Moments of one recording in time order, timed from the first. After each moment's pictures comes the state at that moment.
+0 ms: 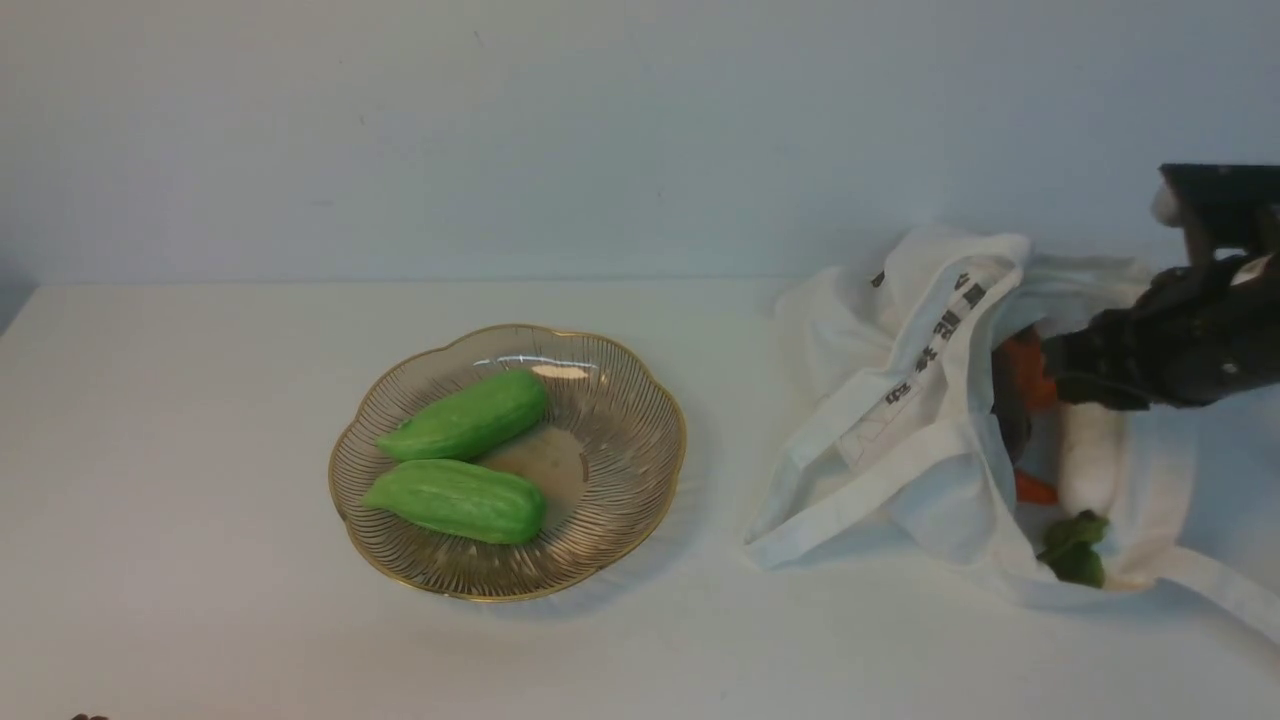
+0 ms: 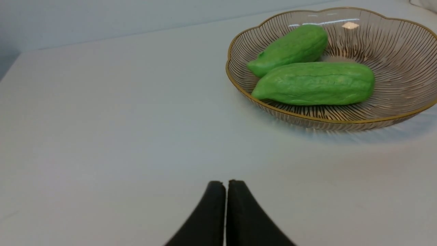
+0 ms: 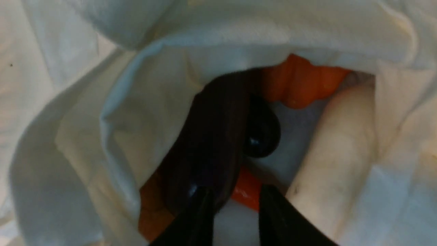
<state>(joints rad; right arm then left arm) 0.07 1.61 -1.04 0.32 0.58 -0.26 -0.08 -0.01 0.03 -0.08 0.38 0.15</state>
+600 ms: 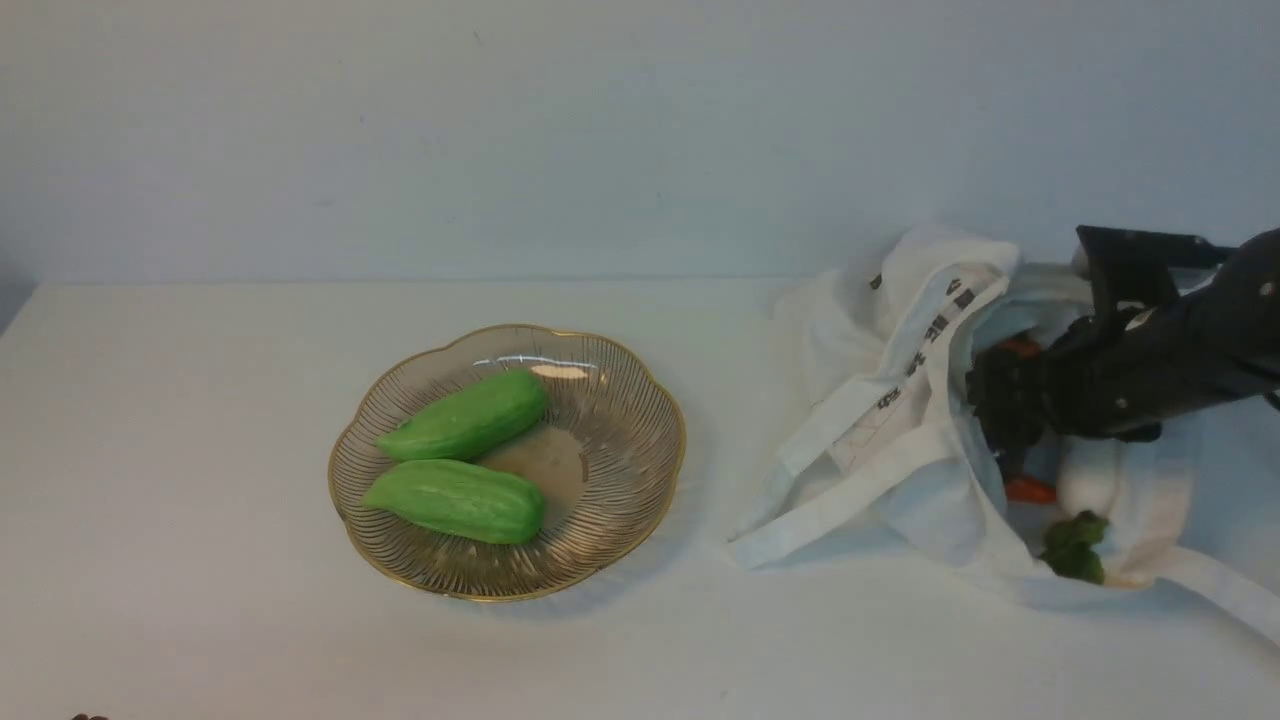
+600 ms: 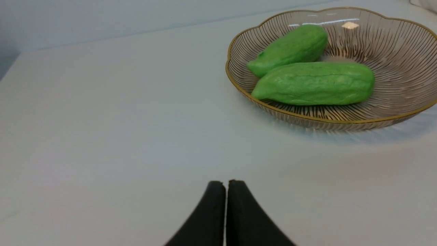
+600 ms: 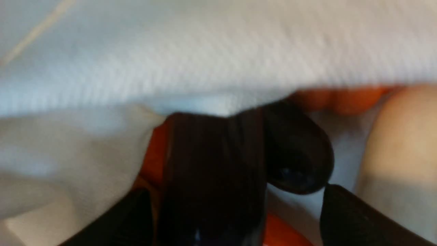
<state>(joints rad) 0.11 1.79 -1.05 0.44 0.45 -0.28 -0.08 -0.01 0.03 -0.08 0.38 0.15</state>
